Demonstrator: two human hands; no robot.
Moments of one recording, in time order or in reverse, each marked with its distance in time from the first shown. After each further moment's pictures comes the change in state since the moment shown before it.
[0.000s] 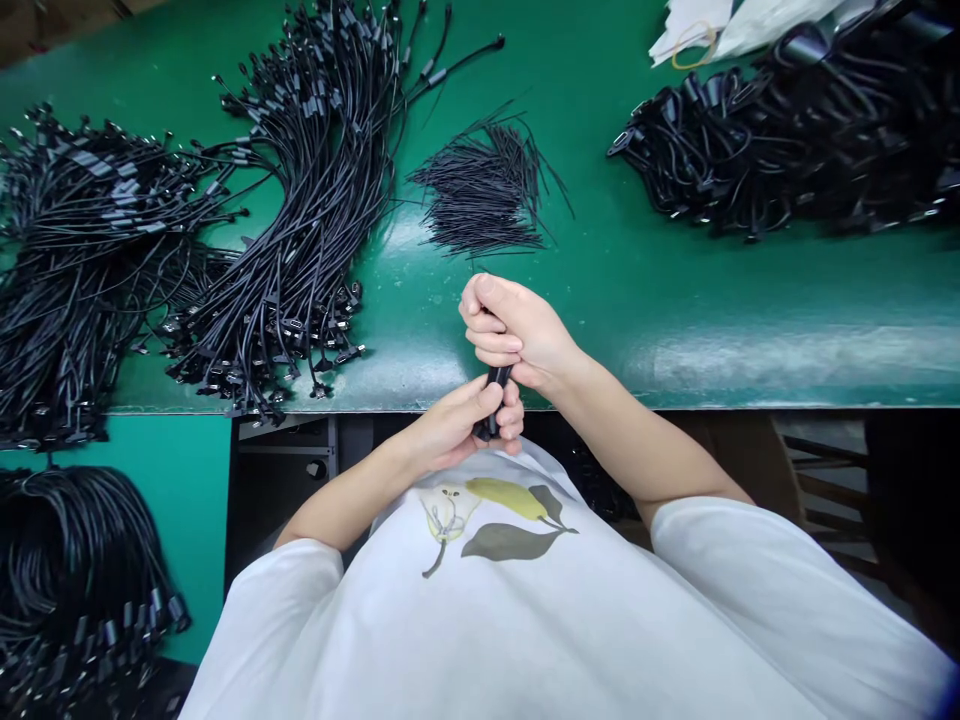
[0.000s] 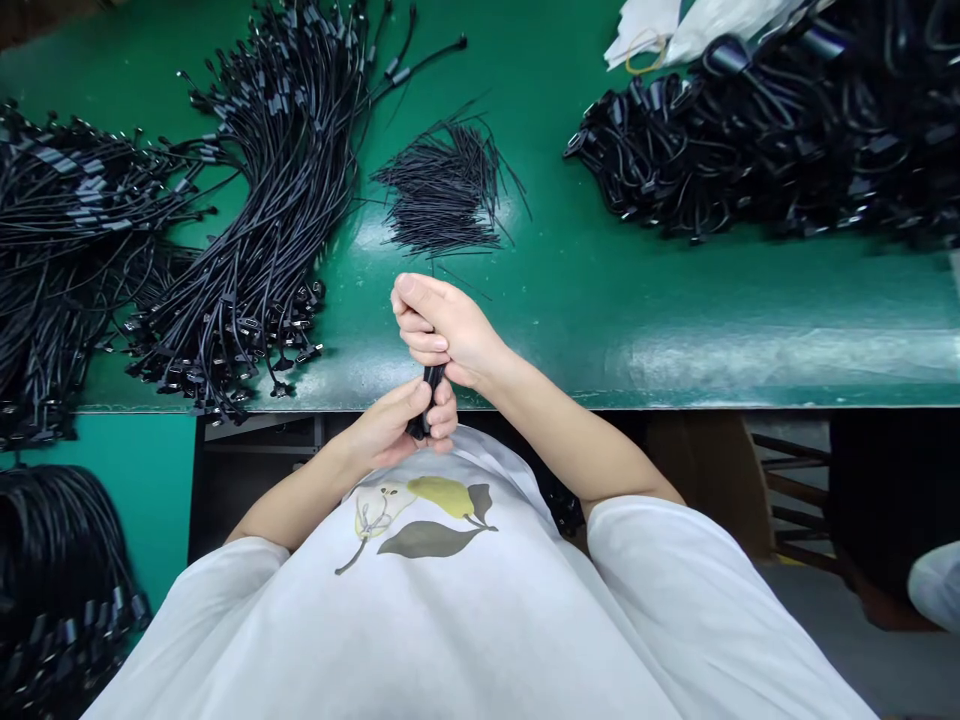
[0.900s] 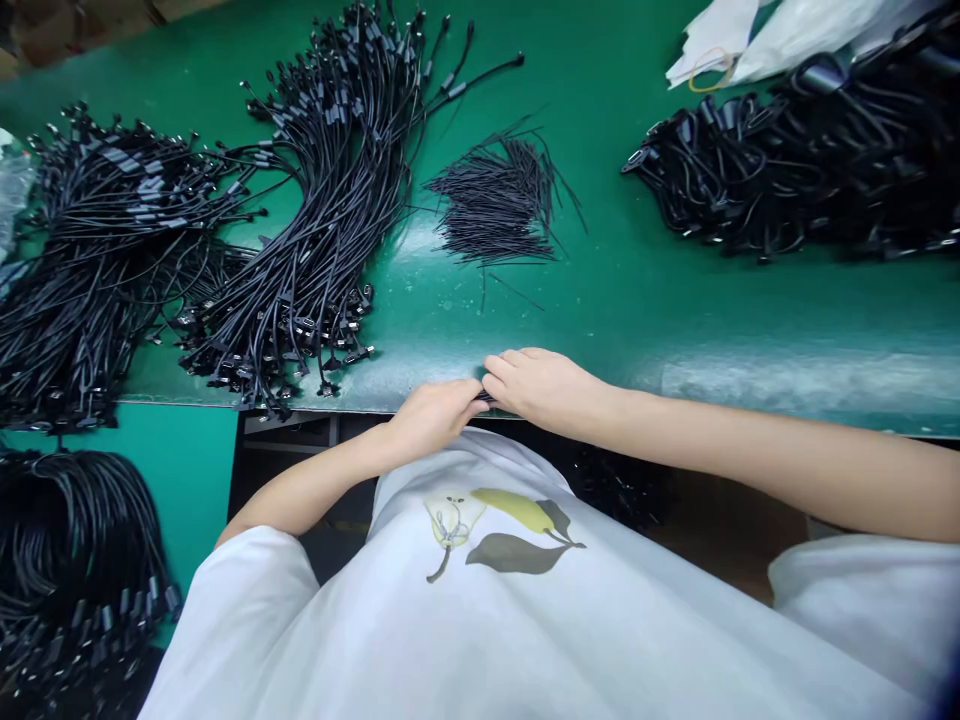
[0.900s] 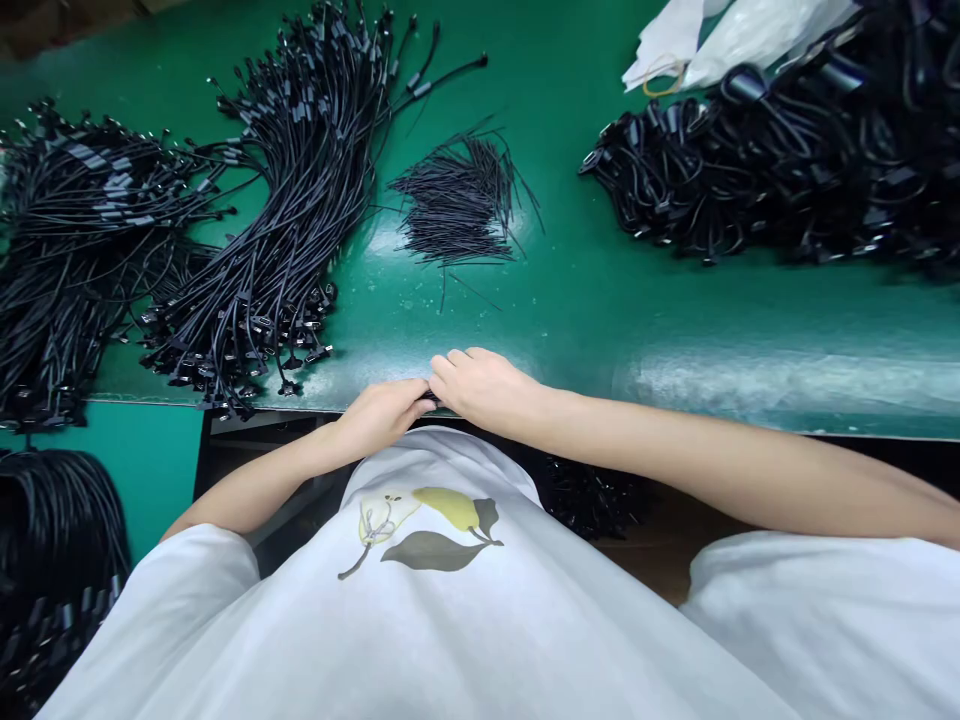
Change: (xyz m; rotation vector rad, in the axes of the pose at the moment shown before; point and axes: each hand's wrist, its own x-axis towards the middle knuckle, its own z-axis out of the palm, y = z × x) left_hand -0.010 0.017 -0.043 2.003 0.166 0.229; right_hand -0.044 0.009 -0.028 -2.162 -0.544 -0.252
